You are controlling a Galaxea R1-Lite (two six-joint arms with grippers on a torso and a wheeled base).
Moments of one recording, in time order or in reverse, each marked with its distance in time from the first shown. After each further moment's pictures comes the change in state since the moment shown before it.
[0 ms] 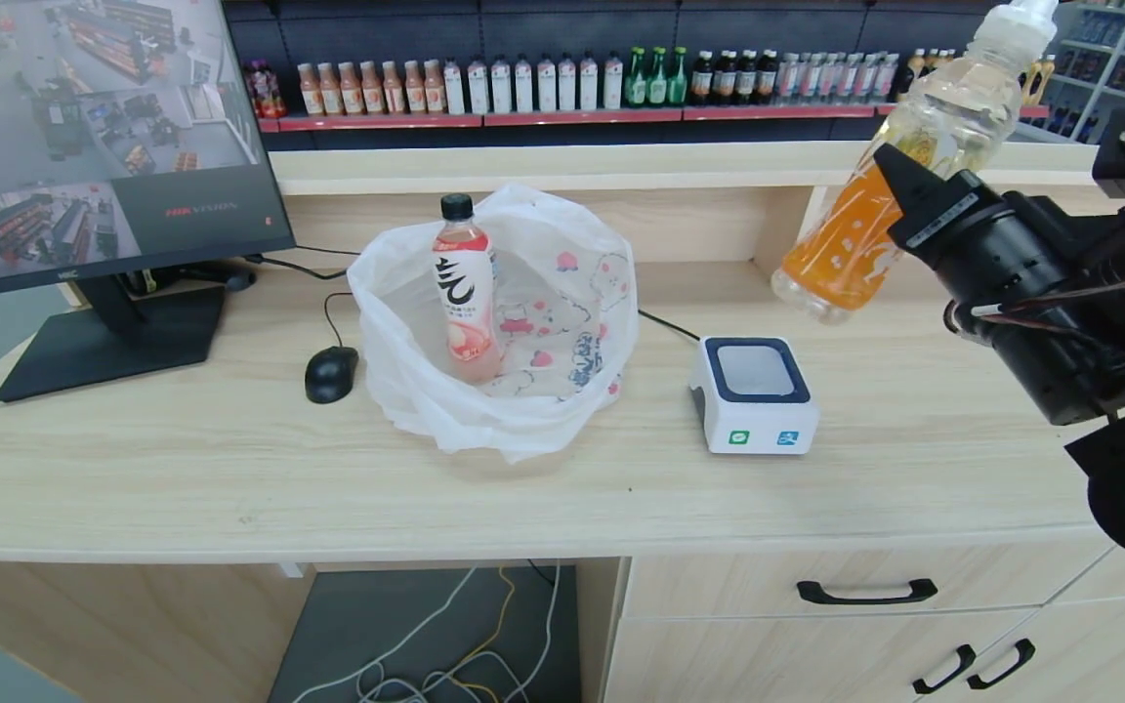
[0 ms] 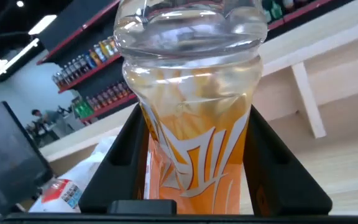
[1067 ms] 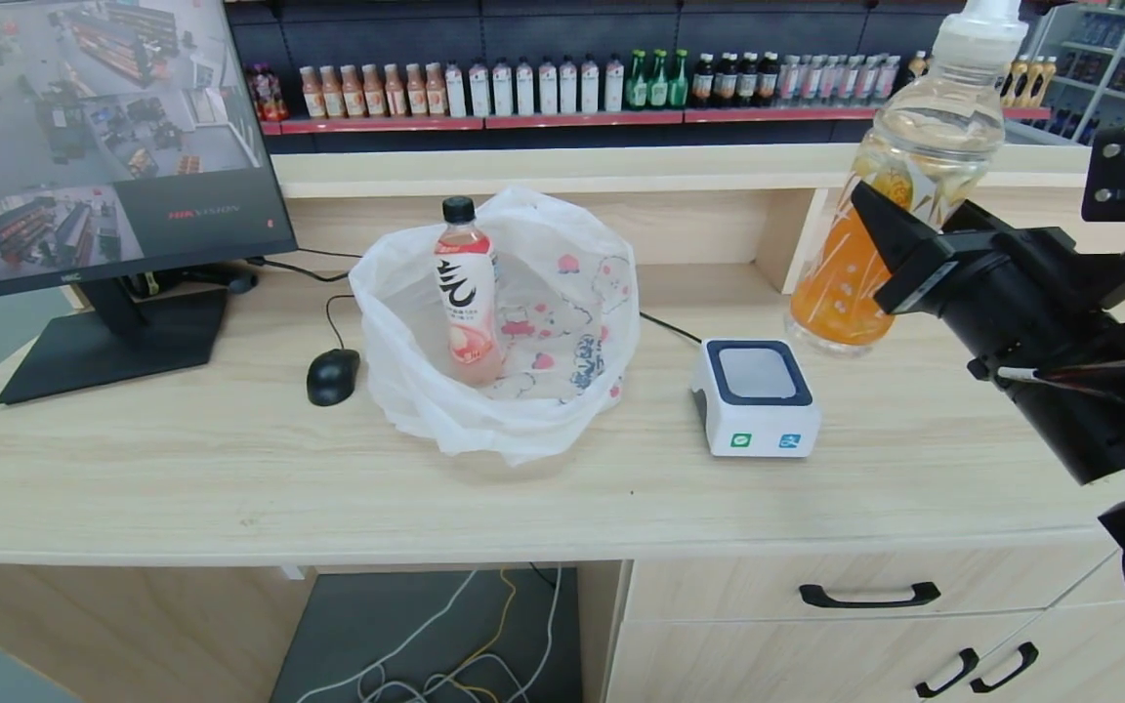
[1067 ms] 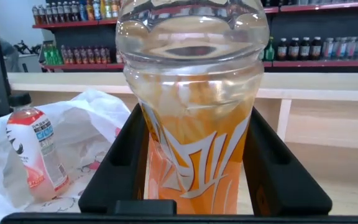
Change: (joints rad) left arm 0.000 0.000 0.000 0.000 0.000 0.000; right arm 0.065 -0.049 0.153 -0.112 0.059 -0.351
